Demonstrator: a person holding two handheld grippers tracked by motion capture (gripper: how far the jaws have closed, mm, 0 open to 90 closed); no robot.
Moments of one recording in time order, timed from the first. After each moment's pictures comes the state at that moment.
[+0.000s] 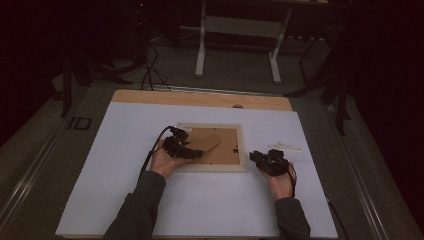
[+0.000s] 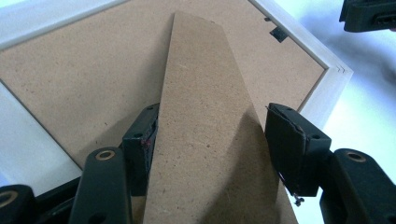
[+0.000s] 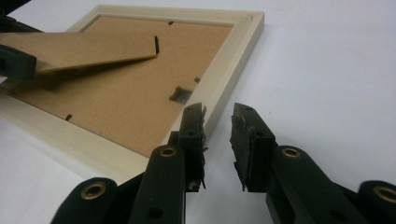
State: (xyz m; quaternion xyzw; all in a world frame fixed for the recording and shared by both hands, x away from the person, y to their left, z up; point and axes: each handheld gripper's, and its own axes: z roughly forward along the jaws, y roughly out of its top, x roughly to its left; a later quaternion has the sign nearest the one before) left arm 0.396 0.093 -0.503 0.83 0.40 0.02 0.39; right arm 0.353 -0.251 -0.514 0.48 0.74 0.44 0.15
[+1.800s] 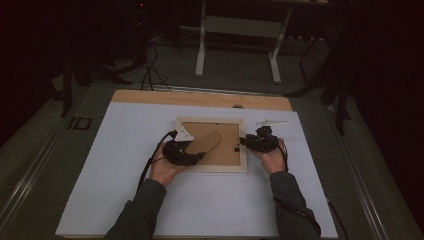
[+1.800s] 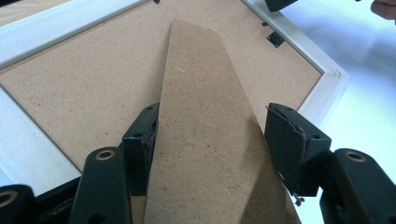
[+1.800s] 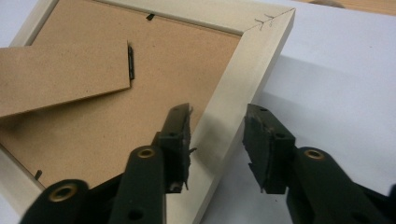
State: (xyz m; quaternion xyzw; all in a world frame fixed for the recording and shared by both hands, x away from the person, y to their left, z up) left arm 0.360 0.085 -0.490 0.83 0.34 0.13 0.42; right arm 0.423 -0.224 -0.492 0.45 0.79 0.40 0.11
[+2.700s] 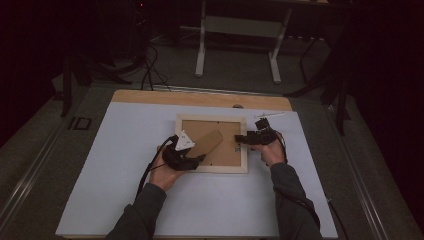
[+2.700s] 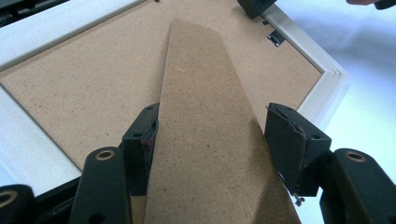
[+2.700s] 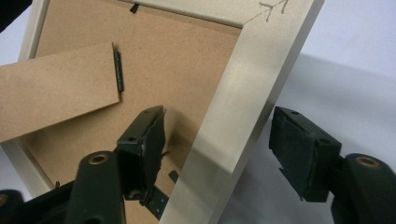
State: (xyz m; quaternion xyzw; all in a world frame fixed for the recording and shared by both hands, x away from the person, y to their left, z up) left arm 0.342 0.081 -0.488 0.83 0.32 0.19 0.43; right arm 0.451 -0.223 -0.490 0.45 0.79 0.40 0.04
